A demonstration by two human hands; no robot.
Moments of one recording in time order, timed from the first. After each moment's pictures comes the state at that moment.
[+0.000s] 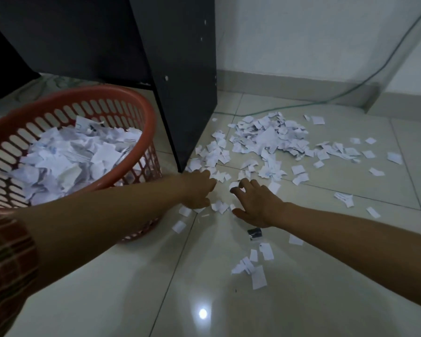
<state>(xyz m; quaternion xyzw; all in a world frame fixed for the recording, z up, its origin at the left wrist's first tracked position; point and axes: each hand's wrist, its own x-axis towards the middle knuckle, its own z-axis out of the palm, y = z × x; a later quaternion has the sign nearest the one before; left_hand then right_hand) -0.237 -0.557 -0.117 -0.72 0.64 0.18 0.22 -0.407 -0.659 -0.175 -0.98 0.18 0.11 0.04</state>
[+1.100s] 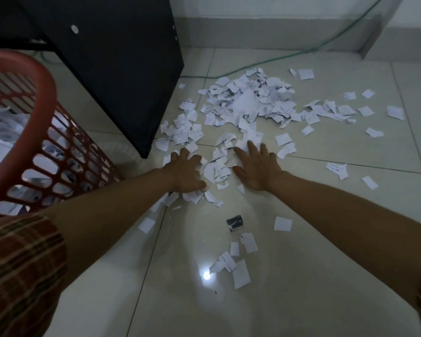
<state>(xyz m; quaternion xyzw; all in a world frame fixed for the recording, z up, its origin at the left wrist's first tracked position) -0.227 -0.630 -0.227 -0.80 0.52 0.29 0.06 -0.412 -0.757 -0.253 -0.91 0.36 0.14 0.13</state>
